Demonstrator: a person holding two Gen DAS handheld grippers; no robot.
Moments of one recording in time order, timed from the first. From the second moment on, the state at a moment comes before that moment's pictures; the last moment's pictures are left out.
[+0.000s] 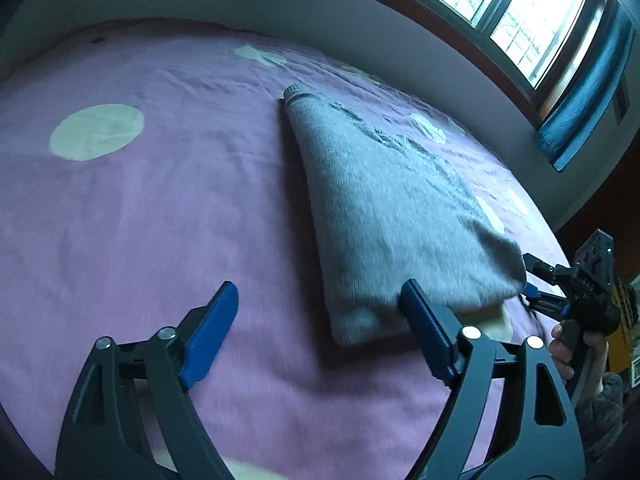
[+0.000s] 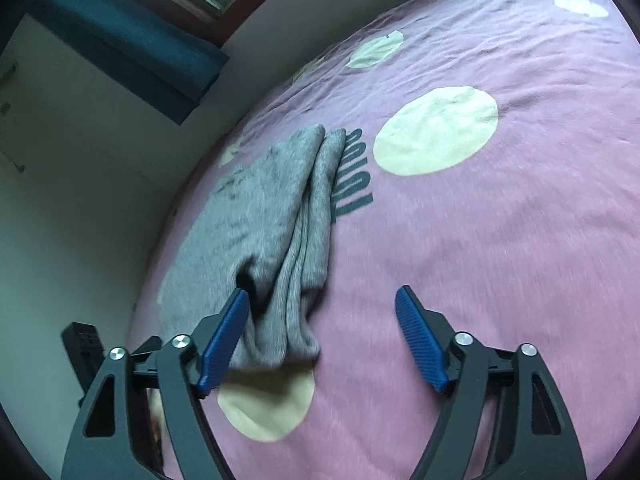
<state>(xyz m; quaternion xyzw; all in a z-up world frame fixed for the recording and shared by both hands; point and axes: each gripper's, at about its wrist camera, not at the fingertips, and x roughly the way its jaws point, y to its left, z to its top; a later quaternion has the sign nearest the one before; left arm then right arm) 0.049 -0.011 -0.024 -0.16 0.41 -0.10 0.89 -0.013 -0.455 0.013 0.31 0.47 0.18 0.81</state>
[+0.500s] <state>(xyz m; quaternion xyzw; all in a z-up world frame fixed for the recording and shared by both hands) 0.006 -0.012 -0.008 -0.09 0.38 0.00 0.92 -0.051 -0.432 0.037 0.19 0.47 0.10 0.85</state>
